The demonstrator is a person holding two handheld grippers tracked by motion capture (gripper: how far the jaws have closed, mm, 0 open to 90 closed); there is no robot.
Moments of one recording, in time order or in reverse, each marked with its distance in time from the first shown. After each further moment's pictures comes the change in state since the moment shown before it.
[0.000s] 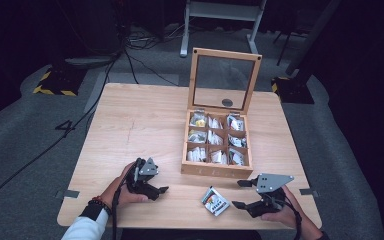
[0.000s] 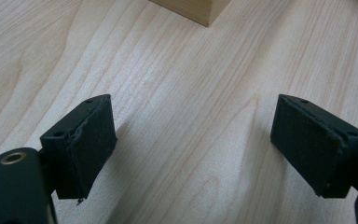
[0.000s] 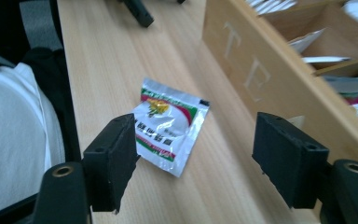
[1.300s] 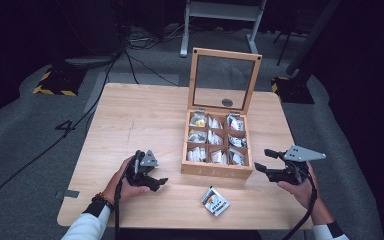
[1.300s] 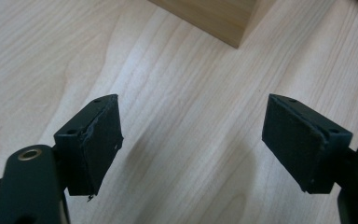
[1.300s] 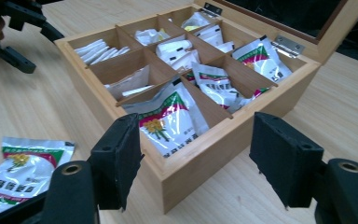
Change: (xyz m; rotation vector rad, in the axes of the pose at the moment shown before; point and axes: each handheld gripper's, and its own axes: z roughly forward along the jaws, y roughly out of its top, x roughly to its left) left arm 0.013 0.018 -0.008 0.008 0.037 -0.046; right arm -0.075 -0.005 -0.045 -0.142 -0.303 0.170
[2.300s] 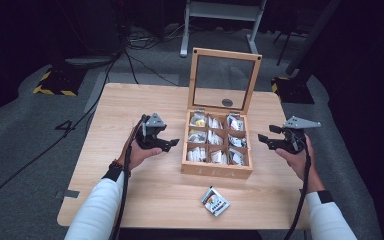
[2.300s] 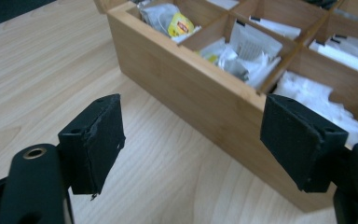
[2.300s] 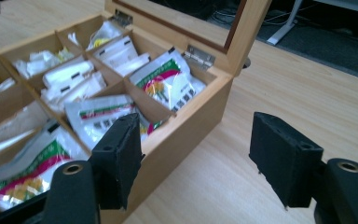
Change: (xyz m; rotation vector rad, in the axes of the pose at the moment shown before) left arm 0.062 0.085 0.006 -0.196 0.041 -0.078; right arm -0.076 0.030 0.038 0.047 -0.132 0.103
